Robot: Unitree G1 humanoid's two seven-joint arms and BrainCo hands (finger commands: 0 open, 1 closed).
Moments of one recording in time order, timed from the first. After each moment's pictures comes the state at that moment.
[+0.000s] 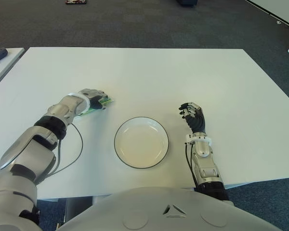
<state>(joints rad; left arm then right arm) -0.58 0.62 -0.65 0.87 0.87 -0.19 -0.21 0.10 -0.03 0.02 0.17 -0.19 -0.18 -0.18</state>
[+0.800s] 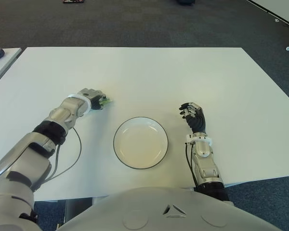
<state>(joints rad) -0.48 0.65 -0.63 0.63 0.87 -0.01 -0.24 0.10 -0.03 0.02 0.16 -0.19 -0.18 -0.17</state>
